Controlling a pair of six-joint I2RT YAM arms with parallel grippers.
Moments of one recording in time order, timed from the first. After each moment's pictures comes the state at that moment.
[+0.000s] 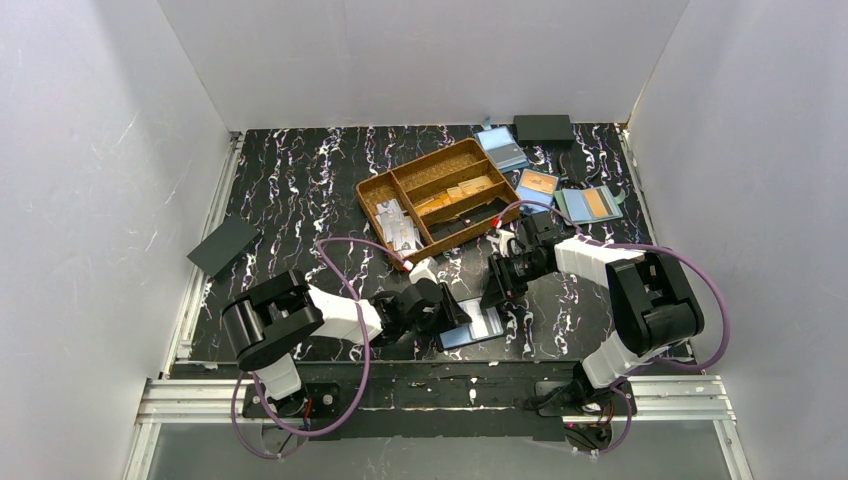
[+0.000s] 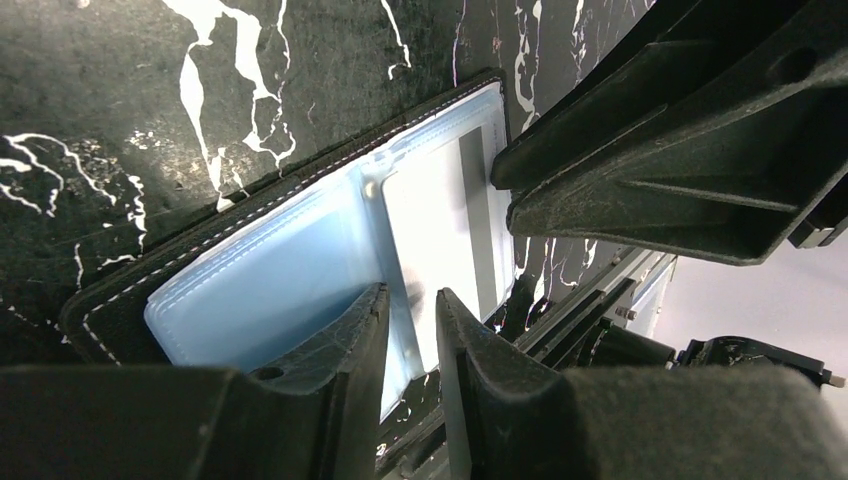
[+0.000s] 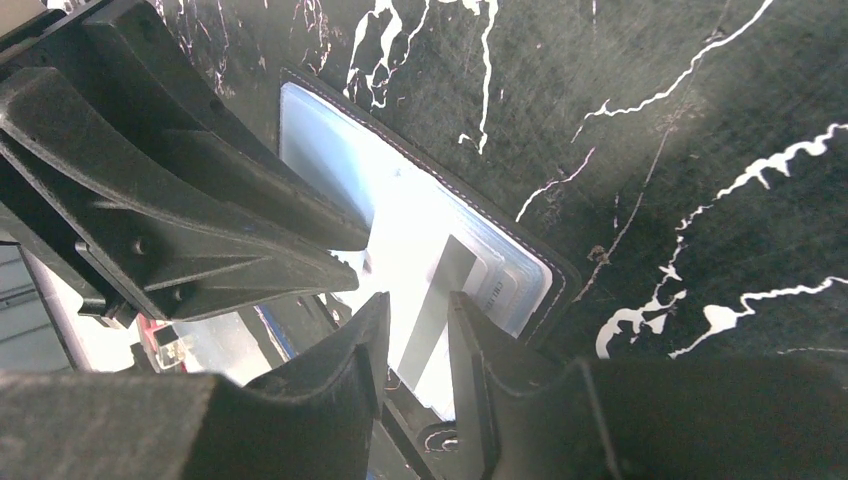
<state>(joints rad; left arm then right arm) -1.09 1.67 0.61 0.40 -0.09 -1.22 0.34 1.59 0.76 -0.43 -0.81 0.01</state>
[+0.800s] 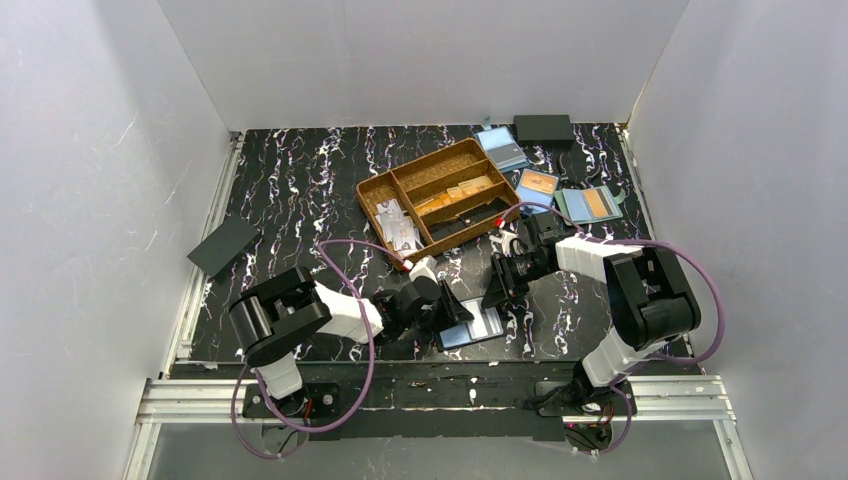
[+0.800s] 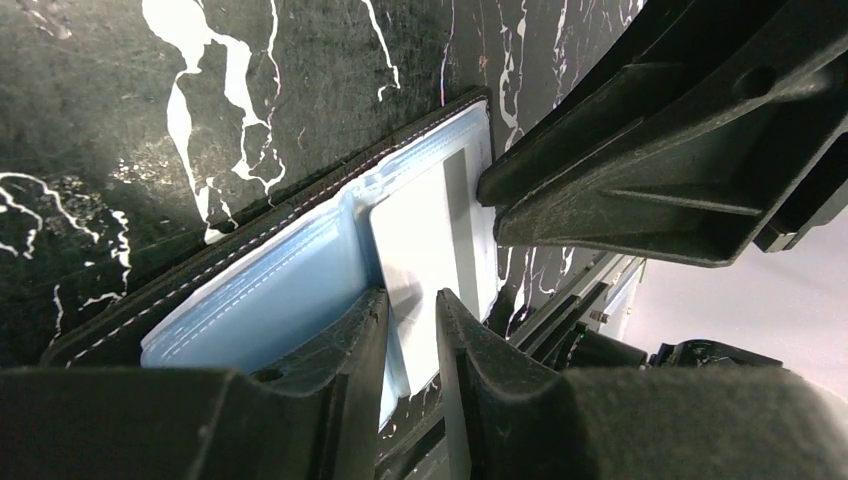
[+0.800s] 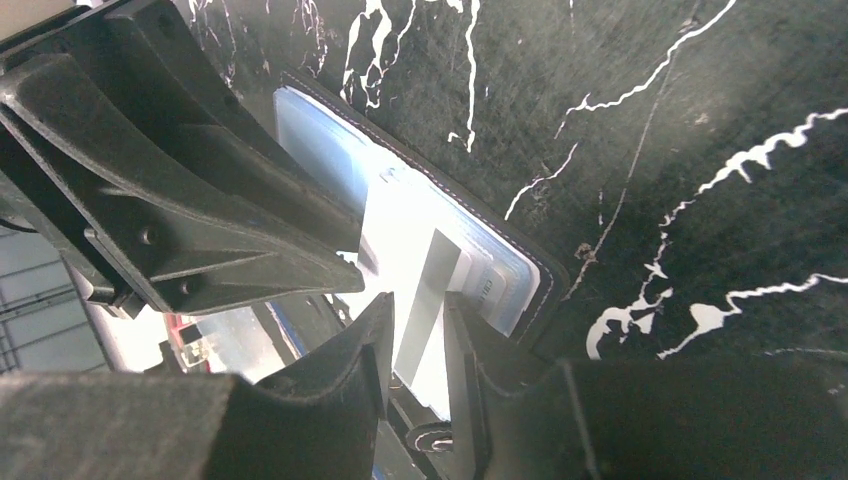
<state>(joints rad) -1.07 1.71 0.59 0.50 -0.06 -1.25 0.32 1.62 0.76 -0.43 -0.85 0.01</state>
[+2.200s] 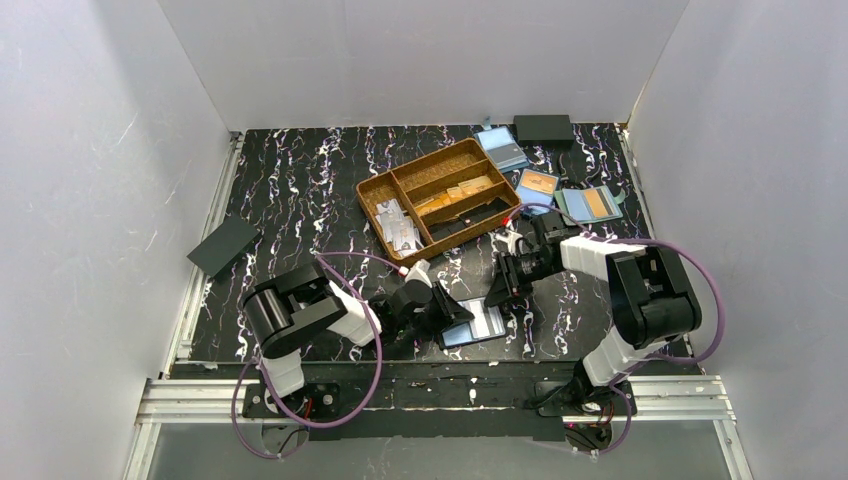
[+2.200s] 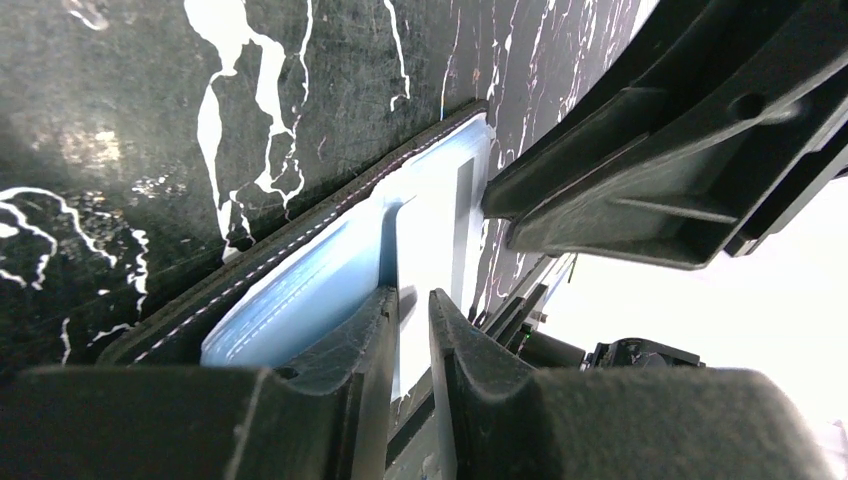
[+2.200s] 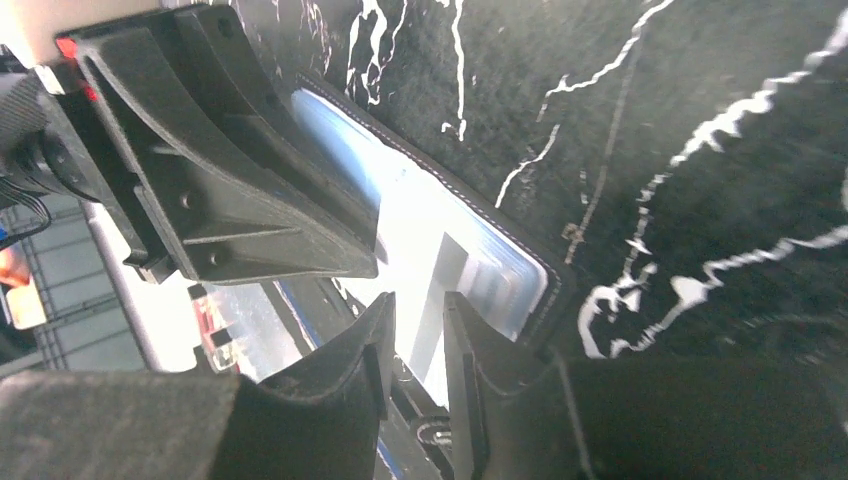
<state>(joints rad) -1.04 1.79 0.52 0.74 0.01 -1.38 0.29 1.64 0.76 -0.44 -0.91 0.03</state>
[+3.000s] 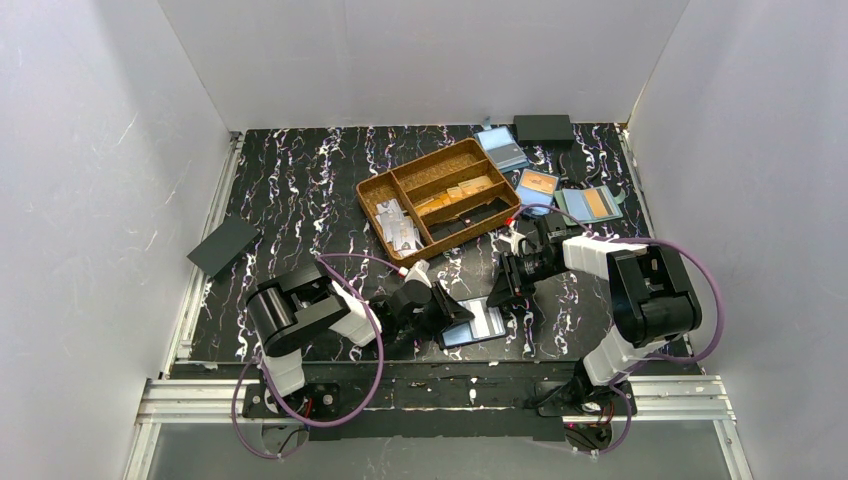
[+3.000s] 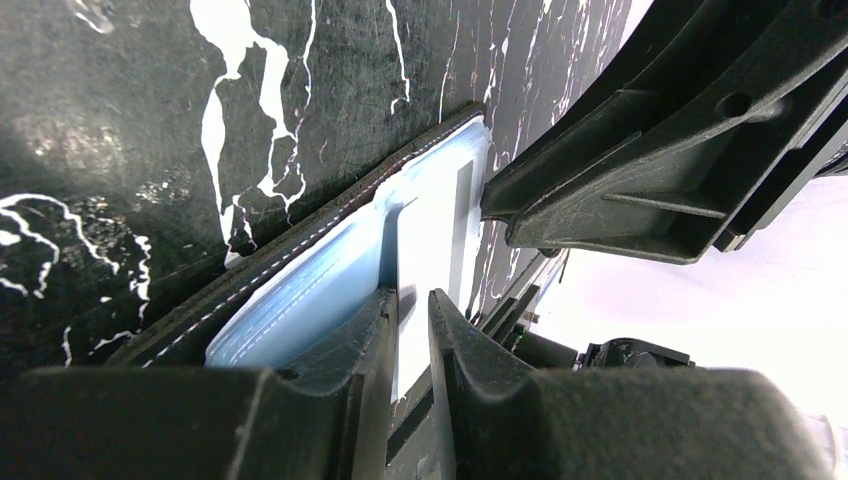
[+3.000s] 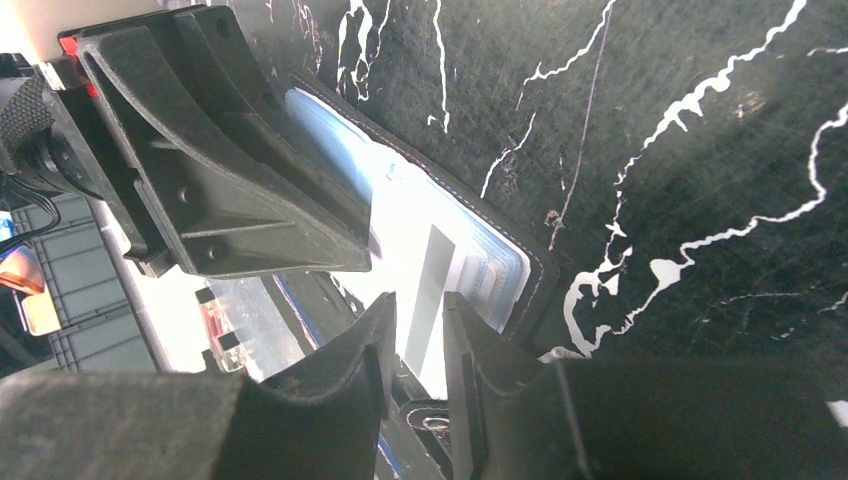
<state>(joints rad) -1.04 1.81 0.51 0.78 0.01 -1.40 0.25 1.63 0.75 -0.45 -0.91 0.02</state>
